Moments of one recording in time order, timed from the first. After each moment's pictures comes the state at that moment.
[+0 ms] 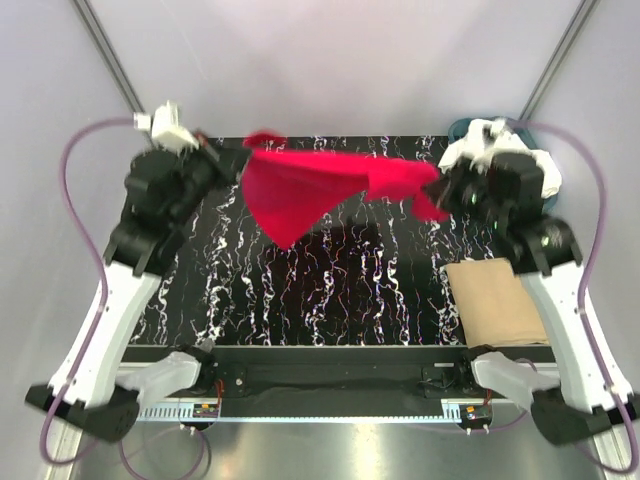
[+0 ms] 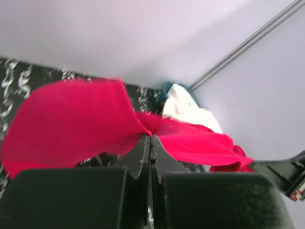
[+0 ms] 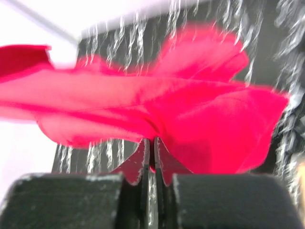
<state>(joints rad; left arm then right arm) -0.37 1.08 1.43 -0.38 0.03 -0.66 0.31 1.10 1.50 -0.75 -0.06 0.54</state>
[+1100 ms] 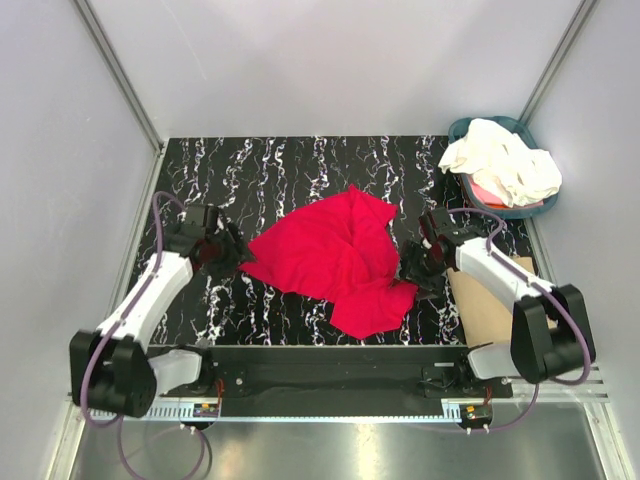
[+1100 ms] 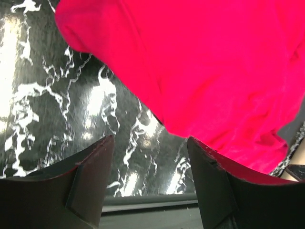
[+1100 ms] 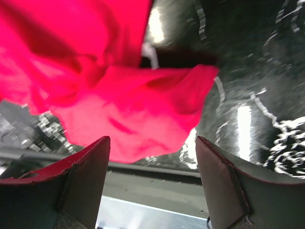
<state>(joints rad) -0.18 1.13 0.84 -0.71 0.12 -0.69 0.31 1.35 0.84 -0.76 -0.23 0.65</state>
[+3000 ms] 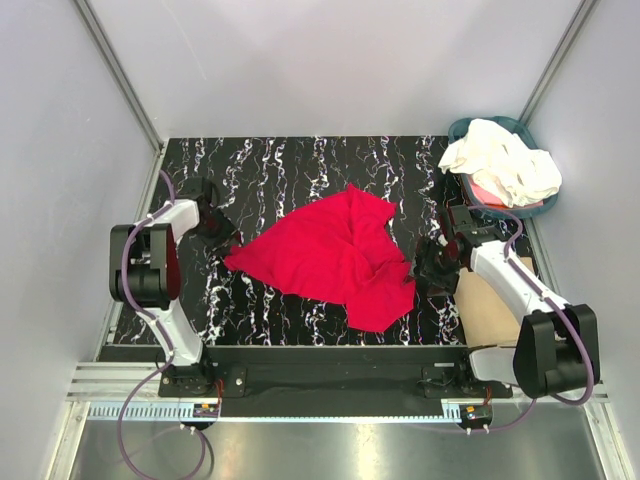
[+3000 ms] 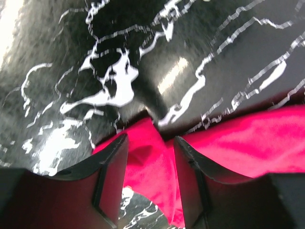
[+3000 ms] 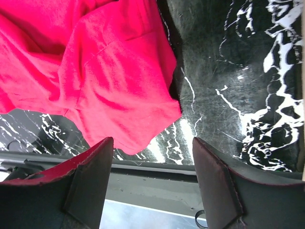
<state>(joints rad) 0.04 1.80 1.15 -0.61 0.14 -0.69 0.19 1.29 0.85 -0.82 -0.21 0.57</state>
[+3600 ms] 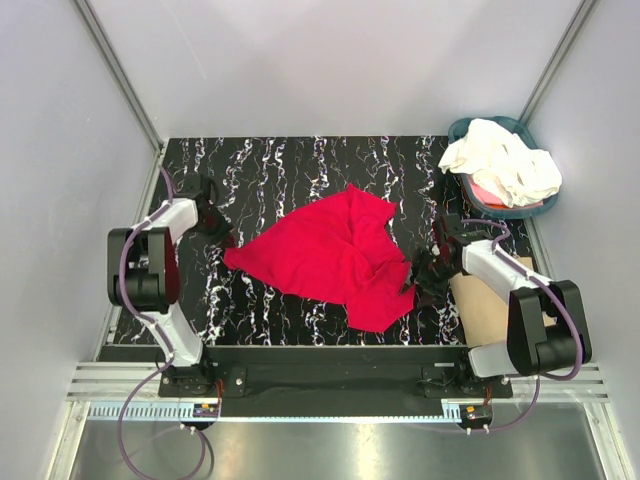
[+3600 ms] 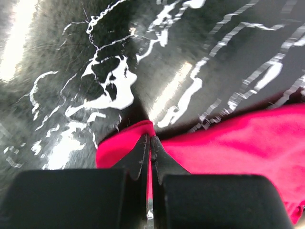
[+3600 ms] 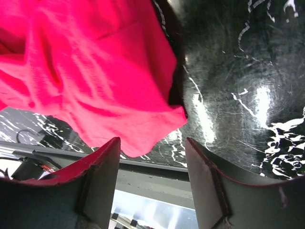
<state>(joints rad) 0.03 1.81 1.16 -0.61 0.12 -0.65 0.19 1.41 0.79 -0.75 -0.31 0.62</state>
